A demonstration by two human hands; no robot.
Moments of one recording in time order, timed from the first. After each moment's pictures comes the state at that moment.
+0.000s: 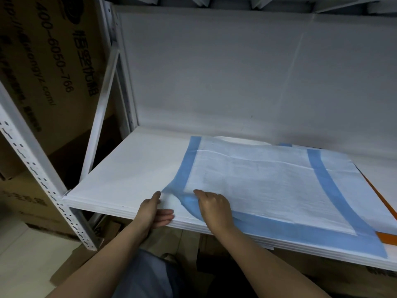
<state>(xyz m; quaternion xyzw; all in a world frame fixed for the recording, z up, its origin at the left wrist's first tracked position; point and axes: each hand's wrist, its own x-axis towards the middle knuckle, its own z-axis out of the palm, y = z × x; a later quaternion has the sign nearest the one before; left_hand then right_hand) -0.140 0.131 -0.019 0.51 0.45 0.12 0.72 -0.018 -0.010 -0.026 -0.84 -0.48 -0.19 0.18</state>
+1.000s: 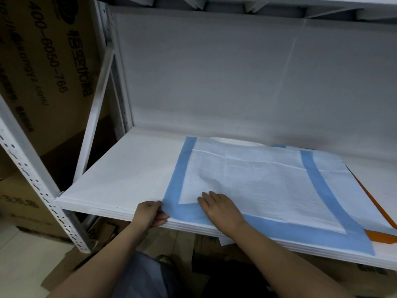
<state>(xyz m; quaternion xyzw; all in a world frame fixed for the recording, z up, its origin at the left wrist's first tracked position) -0.135 0.128 -0.030 0.57 0.45 0.14 0.67 0.019 -0.042 -0.044 -0.75 -0.61 -0.25 0.01</state>
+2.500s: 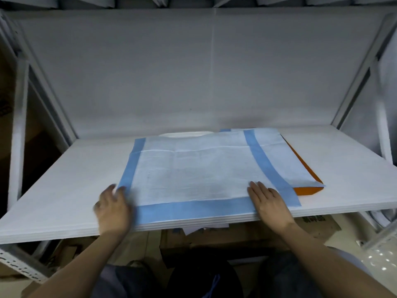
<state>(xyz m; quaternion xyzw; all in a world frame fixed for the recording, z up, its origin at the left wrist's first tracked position) -0.096 0.077 -0.038 0.92 0.33 0.19 0.03 0.096 -0.301 -0.047 -0.90 -0.38 -0.20 -0.08</state>
